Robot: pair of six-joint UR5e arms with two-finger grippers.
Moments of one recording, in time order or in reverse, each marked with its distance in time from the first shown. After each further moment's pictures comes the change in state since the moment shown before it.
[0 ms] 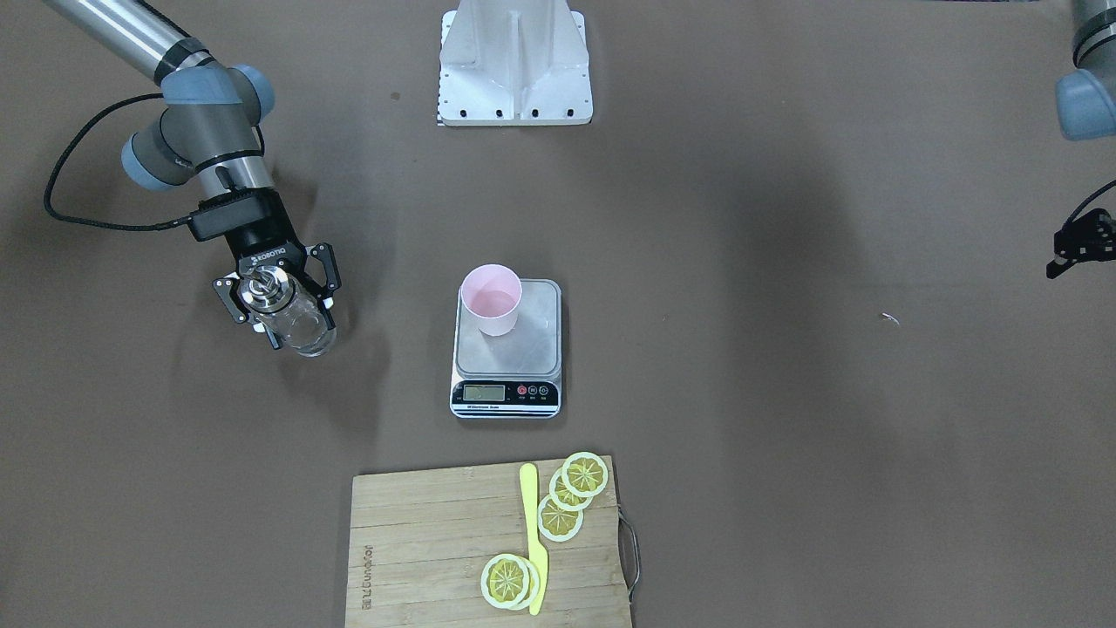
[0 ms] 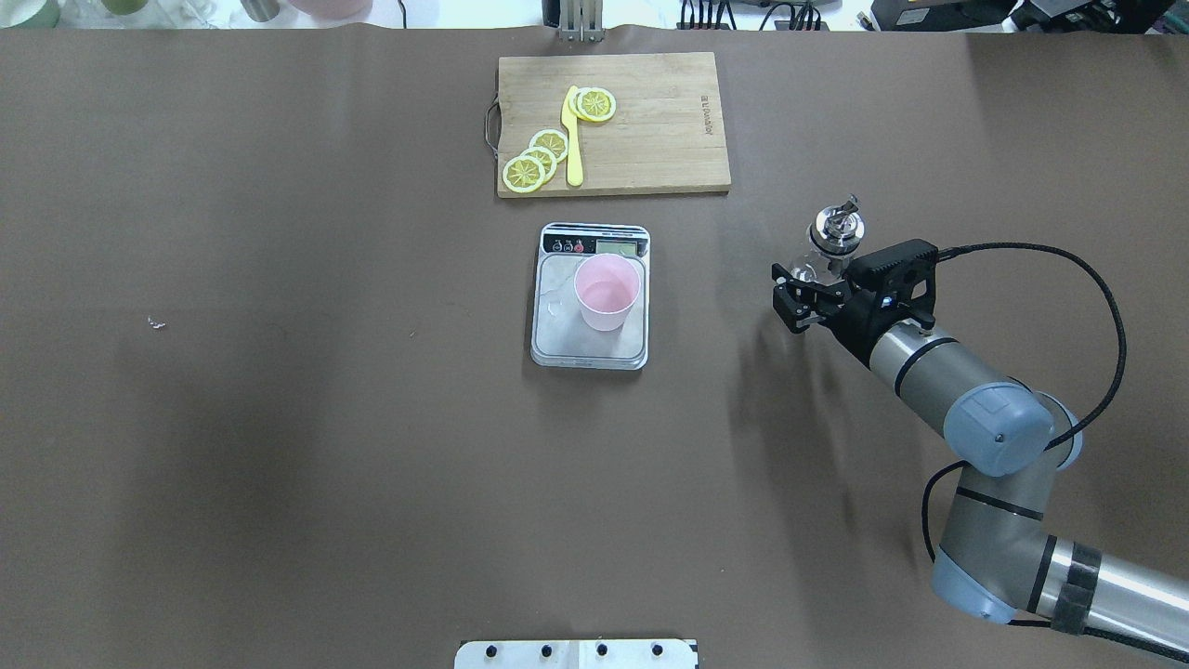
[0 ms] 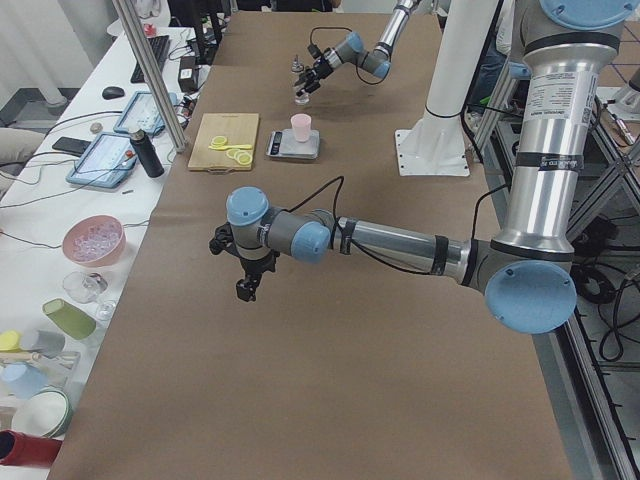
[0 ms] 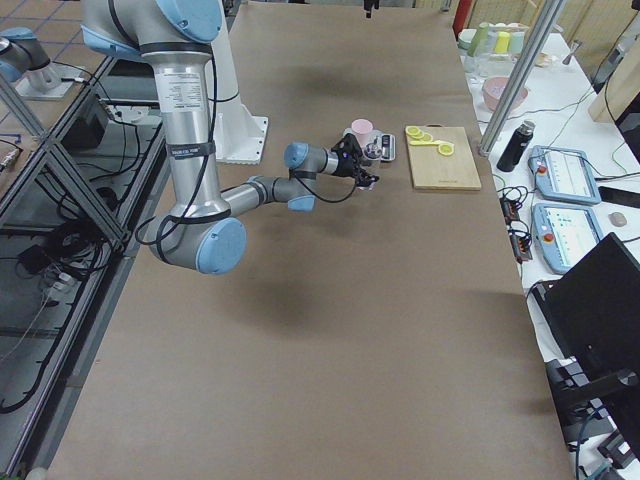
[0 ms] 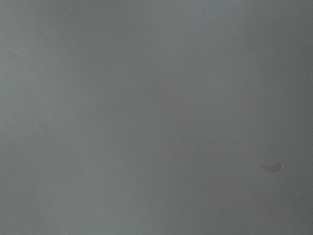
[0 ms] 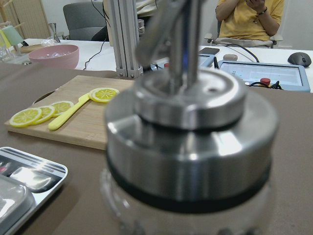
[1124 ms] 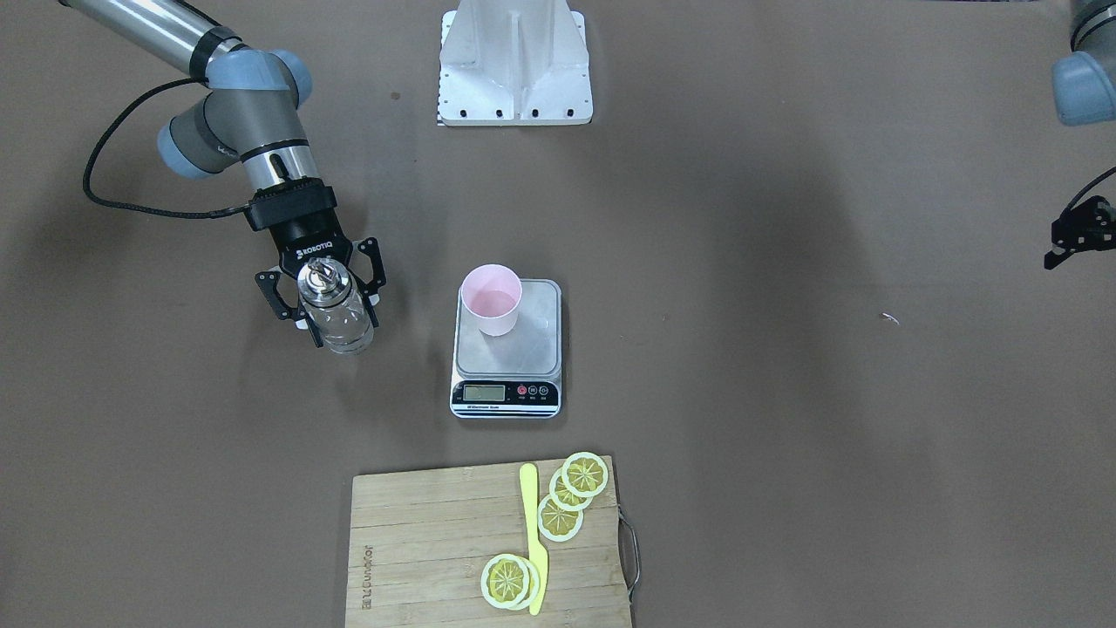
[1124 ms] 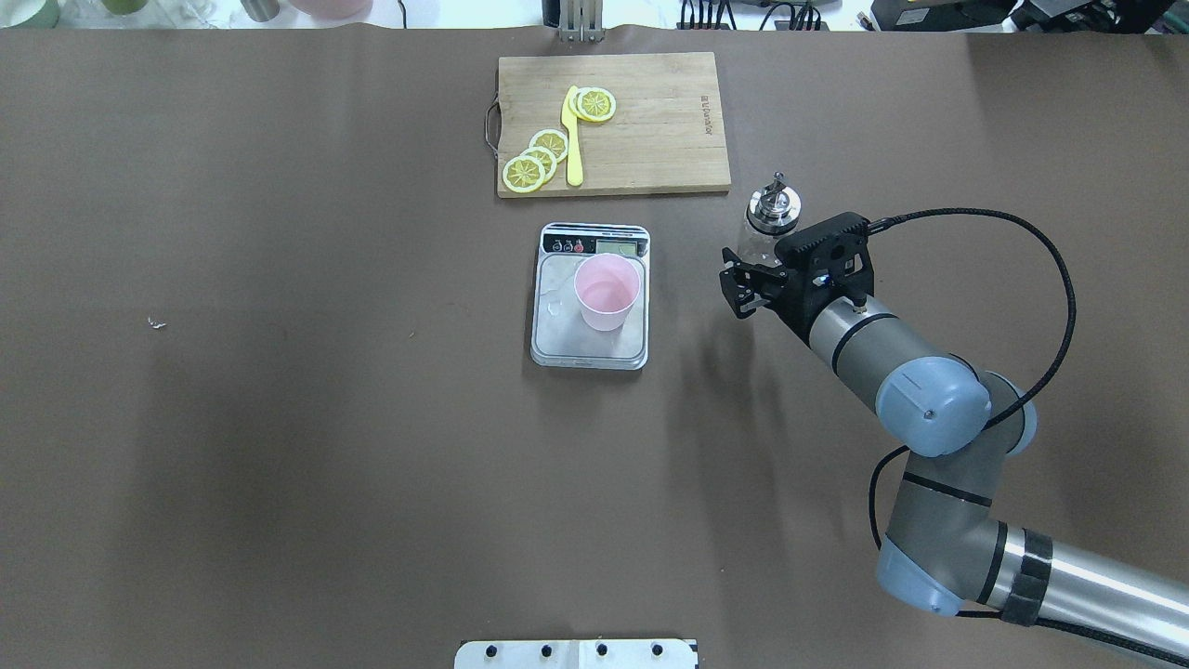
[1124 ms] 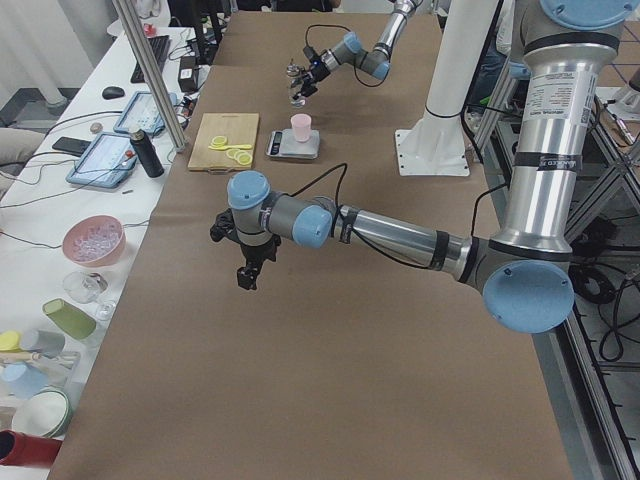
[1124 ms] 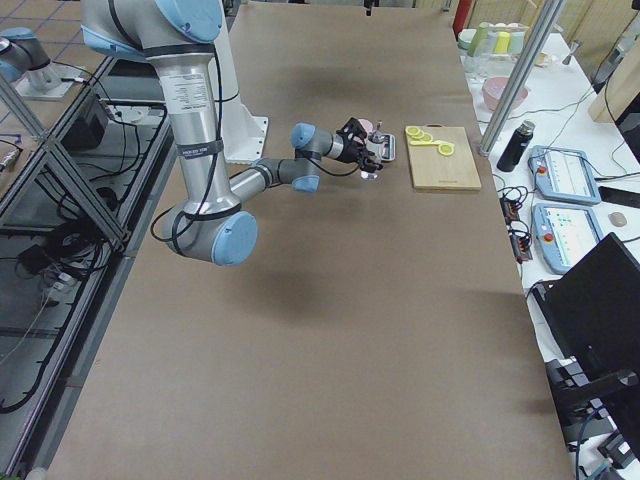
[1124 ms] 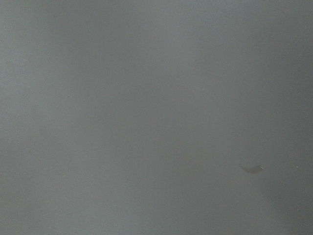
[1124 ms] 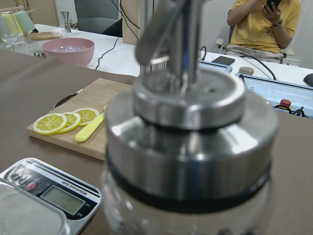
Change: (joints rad) left arm -0.001 -0.002 -0.055 0.061 0.005 0.000; right arm 0.000 0.095 0.074 -0.170 -0.002 -0.074
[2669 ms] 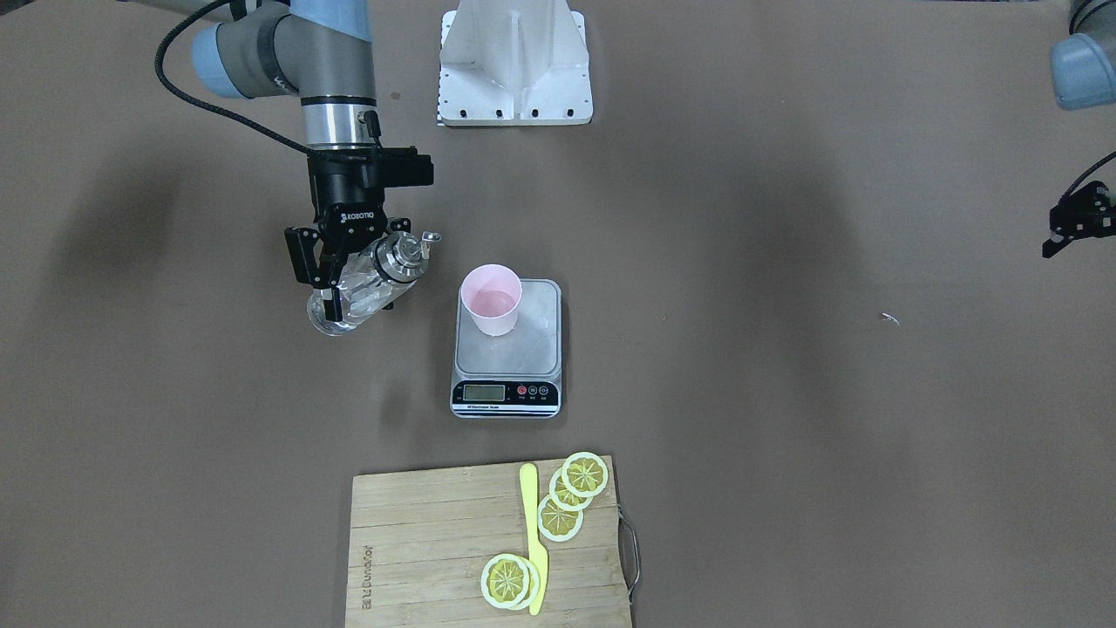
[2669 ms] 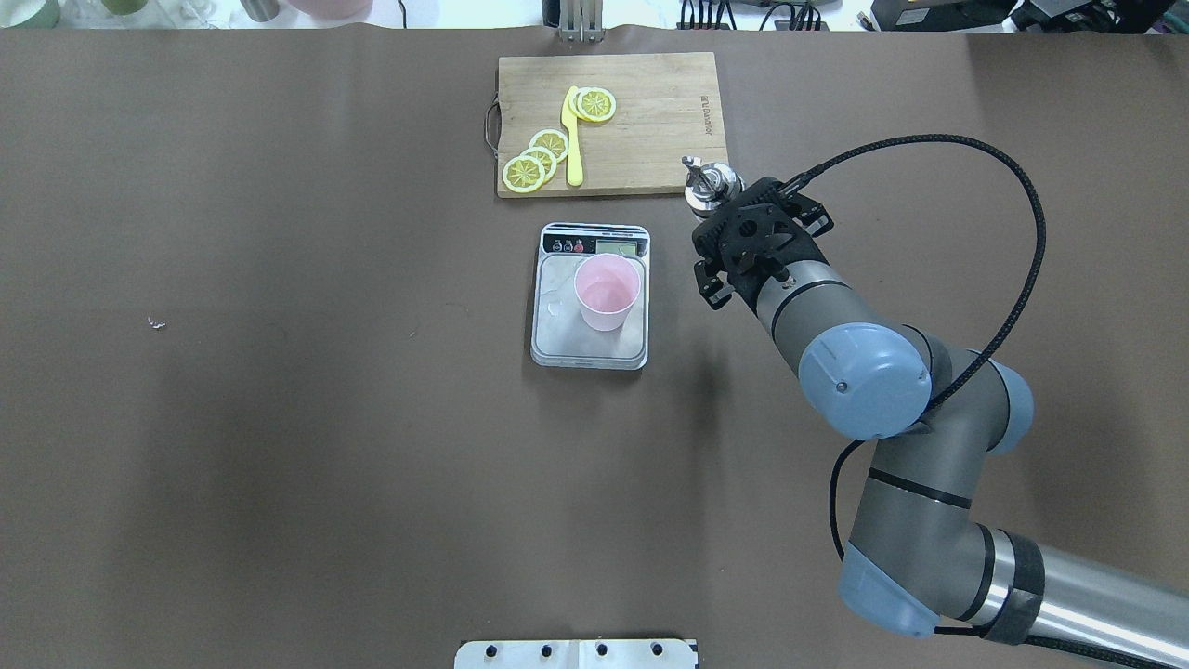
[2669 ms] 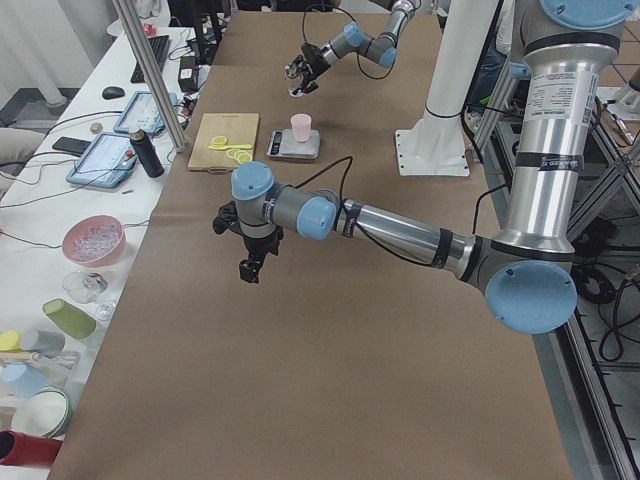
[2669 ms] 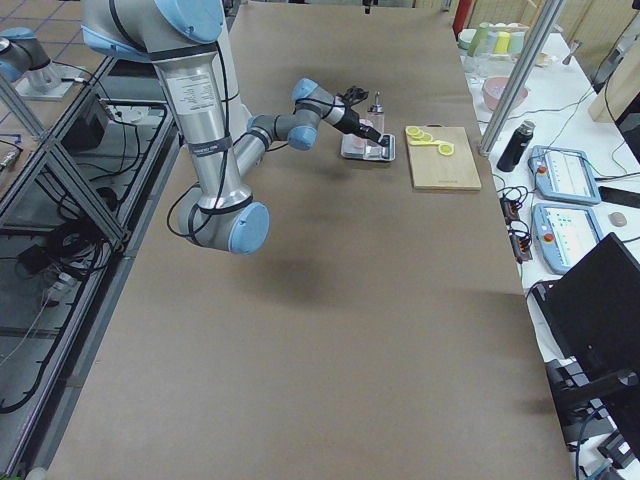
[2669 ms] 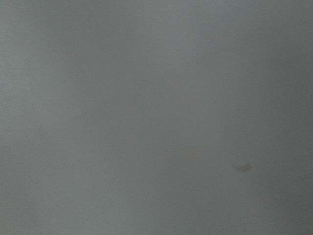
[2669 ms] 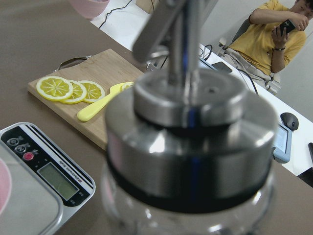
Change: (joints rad) left arm -0.001 0.002 -0.063 0.056 0.000 0.000; right arm -0.010 0.095 0.190 -0.517 -0.033 -0.264
